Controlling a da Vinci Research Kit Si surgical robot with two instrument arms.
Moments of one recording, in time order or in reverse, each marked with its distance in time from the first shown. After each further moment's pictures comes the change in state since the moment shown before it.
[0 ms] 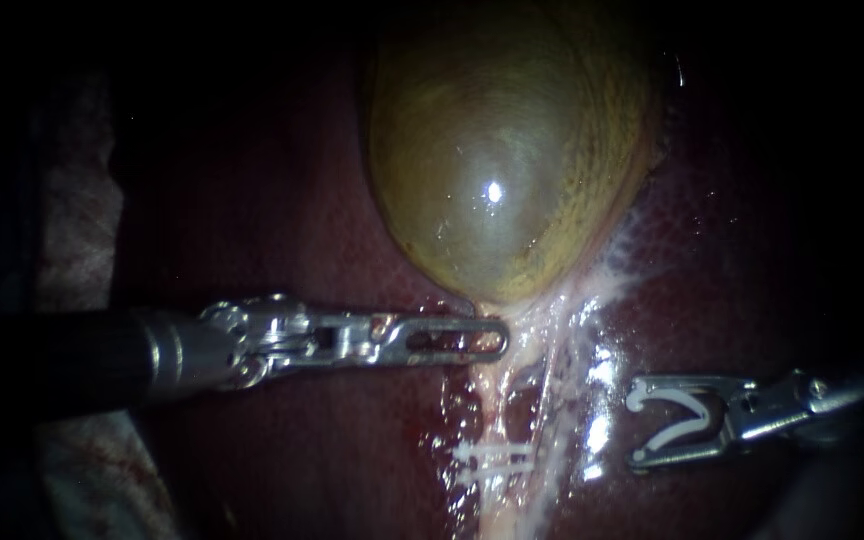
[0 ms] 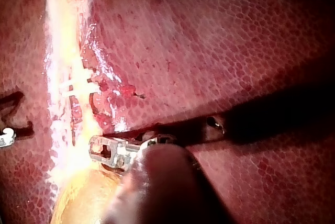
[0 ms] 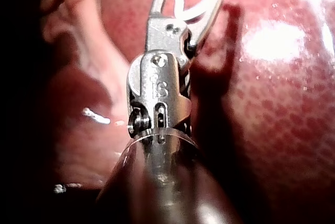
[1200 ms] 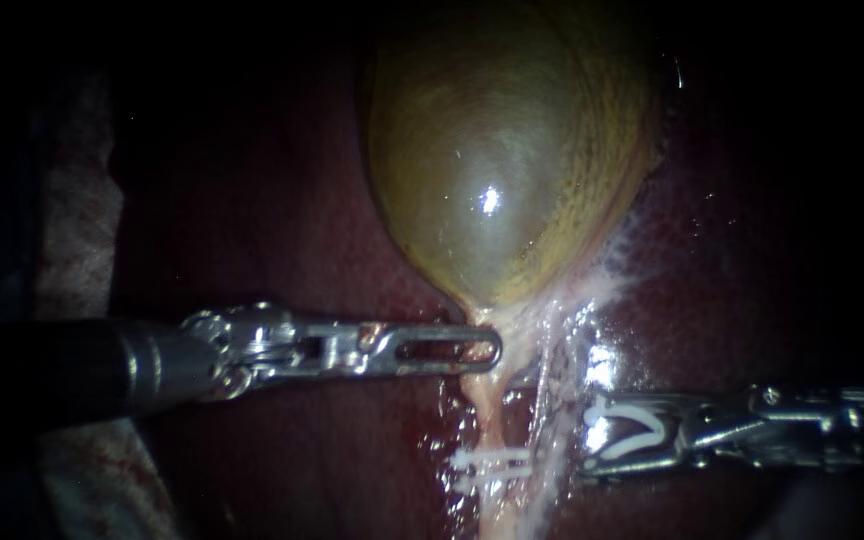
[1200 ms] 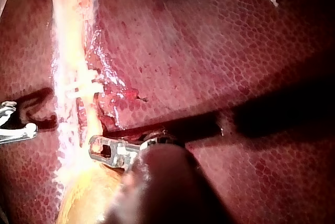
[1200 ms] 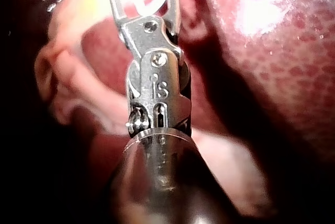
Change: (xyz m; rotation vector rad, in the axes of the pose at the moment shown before) right arm 0.002 -0.001 0.006 -0.026 0.033 0.415; left arm -0.001 0.002 -0.003 -0.006 -0.013 -0.010
